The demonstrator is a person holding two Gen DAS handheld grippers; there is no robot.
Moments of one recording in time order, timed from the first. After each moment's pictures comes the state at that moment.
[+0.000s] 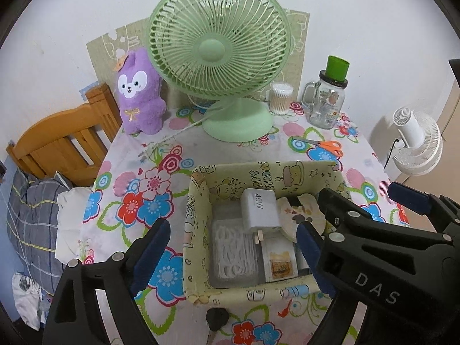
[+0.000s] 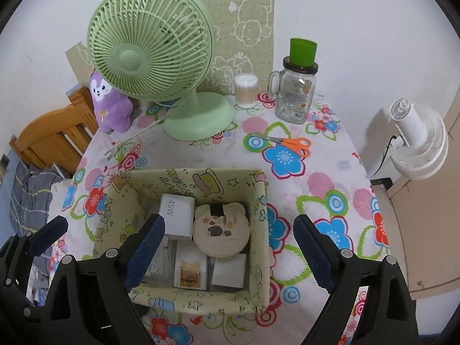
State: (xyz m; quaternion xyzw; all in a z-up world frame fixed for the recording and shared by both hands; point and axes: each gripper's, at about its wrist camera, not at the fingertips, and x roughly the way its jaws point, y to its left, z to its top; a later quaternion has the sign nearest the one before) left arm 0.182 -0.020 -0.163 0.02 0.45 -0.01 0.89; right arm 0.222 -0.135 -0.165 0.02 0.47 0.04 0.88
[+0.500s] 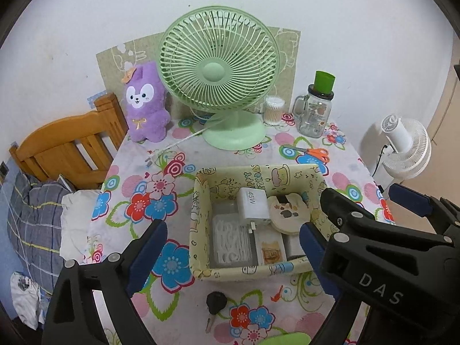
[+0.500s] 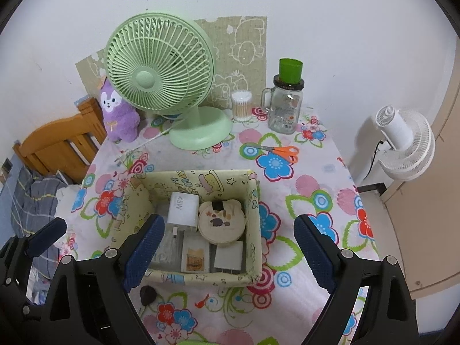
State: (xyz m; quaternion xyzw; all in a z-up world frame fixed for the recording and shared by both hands) left arm 0.143 -0.019 -0.135 0.01 0.42 -0.02 0.91; right arm 0.180 -0.137 -0.131 0.02 0.44 0.03 0.90
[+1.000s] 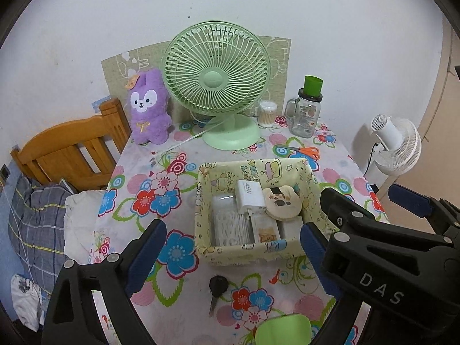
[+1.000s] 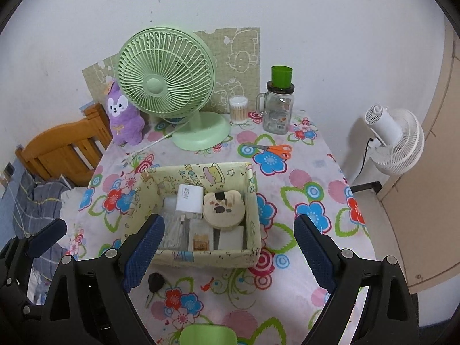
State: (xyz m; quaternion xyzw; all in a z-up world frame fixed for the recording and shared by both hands) left arm 0.106 -0.013 -0.122 0.02 0.41 -0.03 0.91; right arm 0.136 -0.133 -0.118 0.03 0.42 0.02 0.90
